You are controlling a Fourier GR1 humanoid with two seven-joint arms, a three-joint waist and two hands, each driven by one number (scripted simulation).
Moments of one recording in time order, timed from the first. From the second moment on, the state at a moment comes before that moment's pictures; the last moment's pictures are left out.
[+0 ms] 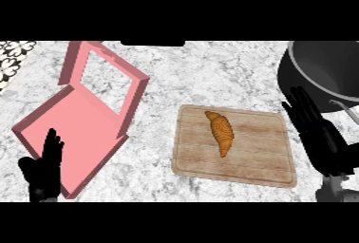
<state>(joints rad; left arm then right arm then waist) 0.09 0.25 0.01 -1.32 0.17 0.38 -0.07 -0.05 -0.23 -0.02 -1.68 -0.29 0.05 0.15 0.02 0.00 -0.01</state>
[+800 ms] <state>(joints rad) -0.20 0.31 -0.06 -1.54 0.20 0.25 0.09 -0.50 -0.44 0.13 -1.24 0.10 0.26 -0.43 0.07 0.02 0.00</state>
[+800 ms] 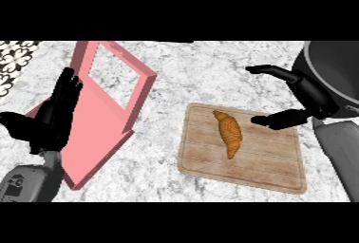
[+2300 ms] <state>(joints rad) -0.21 0.33 0.03 -1.61 0.19 0.22 0.21 -0.76 -0.35 0.53 -1.16 0.64 0.69 -0.19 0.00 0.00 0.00</state>
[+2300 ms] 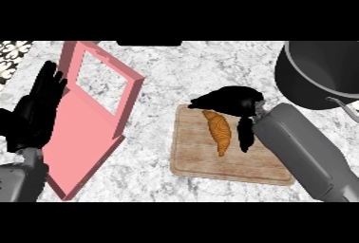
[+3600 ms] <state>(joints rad) -0.18 0.24 0.06 -1.66 0.11 0.17 0.23 -0.70 -0.21 0.43 -0.92 1.02 0.53 -0.27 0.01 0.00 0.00</state>
